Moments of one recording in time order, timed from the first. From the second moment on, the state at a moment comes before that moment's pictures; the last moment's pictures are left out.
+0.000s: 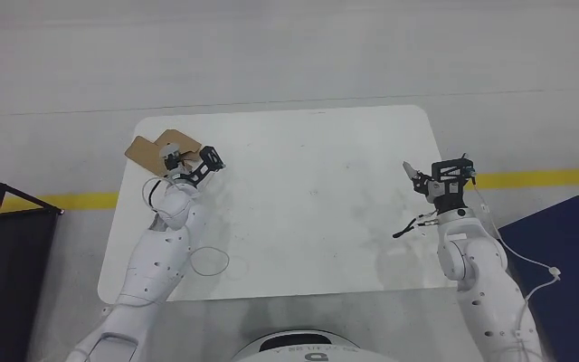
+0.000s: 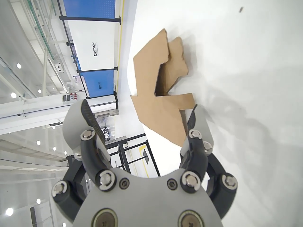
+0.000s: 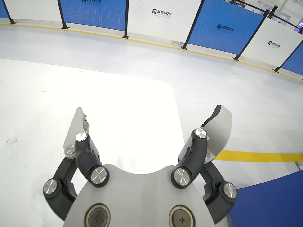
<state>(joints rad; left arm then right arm) 1.20 -1.27 -1.22 -1.23 2.42 -0.11 -0.57 -1.73 -1.15 1.60 -1.80 -1.33 0.00 0.00</state>
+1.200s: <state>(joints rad) 1.16 -1.29 -1.25 -1.11 2.40 -0.11 -0.54 -1.73 -1.15 1.60 -1.80 -1.33 0.00 0.00</state>
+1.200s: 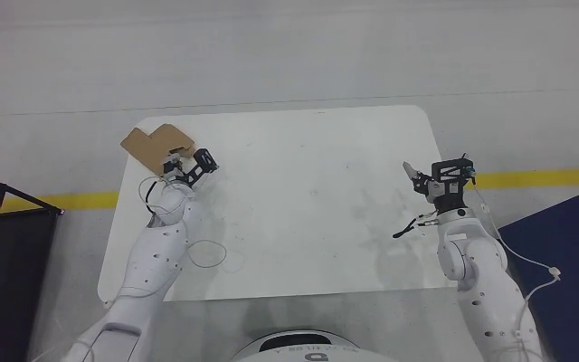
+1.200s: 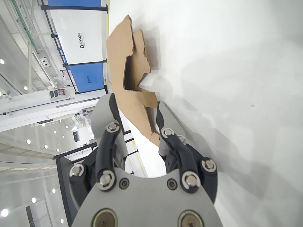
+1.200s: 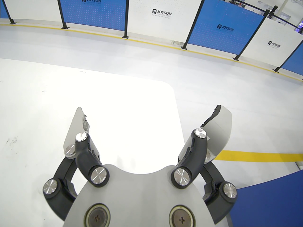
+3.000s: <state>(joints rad) 0.94 -1.33 -1.17 -0.93 2.42 -0.08 -0.21 -1.73 -1.15 1.60 -1.80 -1.33 0.00 0.00</state>
